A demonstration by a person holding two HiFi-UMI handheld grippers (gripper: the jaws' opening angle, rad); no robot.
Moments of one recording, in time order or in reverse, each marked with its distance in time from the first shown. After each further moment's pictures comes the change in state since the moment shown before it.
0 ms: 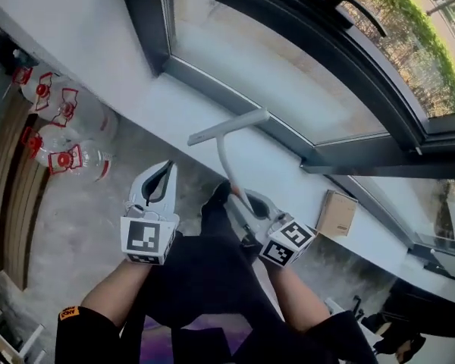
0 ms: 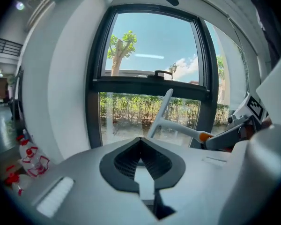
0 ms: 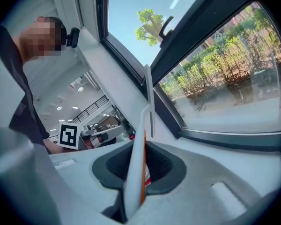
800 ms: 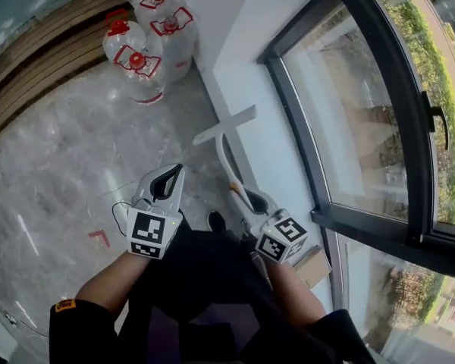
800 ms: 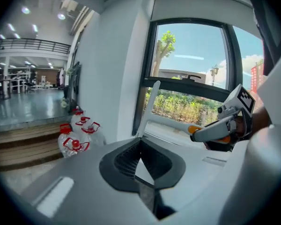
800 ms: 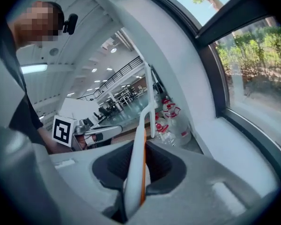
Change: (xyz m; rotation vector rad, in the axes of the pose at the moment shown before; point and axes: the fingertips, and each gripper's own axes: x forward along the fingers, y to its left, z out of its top) left arm -0.205 0.030 -0.135 -0.278 0.012 0.453; right arm 0.042 0.118 -0.131 -0.308 0.489 0.373
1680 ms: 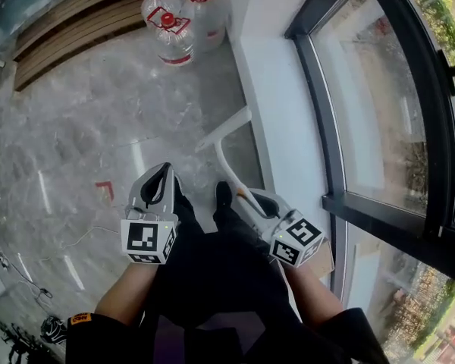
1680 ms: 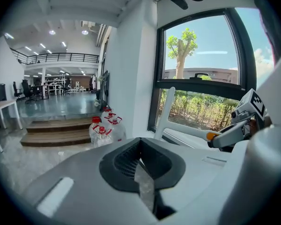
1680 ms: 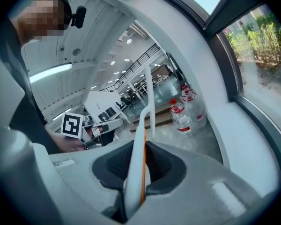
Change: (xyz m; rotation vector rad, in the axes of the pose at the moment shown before) left arm -0.124 -0.122 -0.056 -0.109 -0.030 0.361; right arm -0.148 0.030 -0.104 -0.063 0.155 0.263
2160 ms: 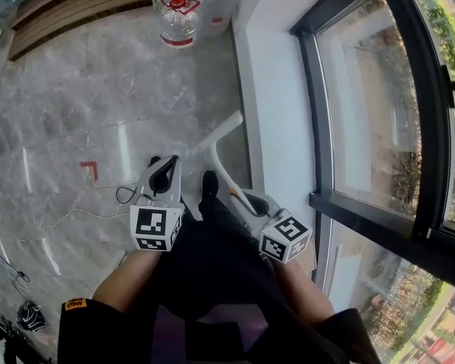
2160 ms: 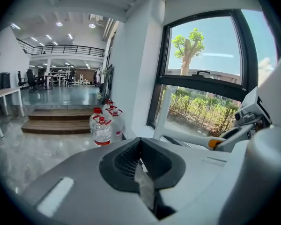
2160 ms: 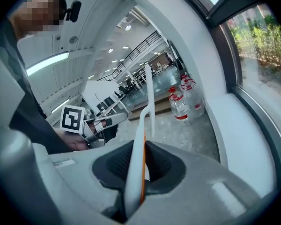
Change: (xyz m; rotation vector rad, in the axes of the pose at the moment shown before) left arm -0.006 -0.018 -0.059 -0.095 0.040 0.007; right arm -0.001 0.005 -0.060 0.003 0.145 -0.029
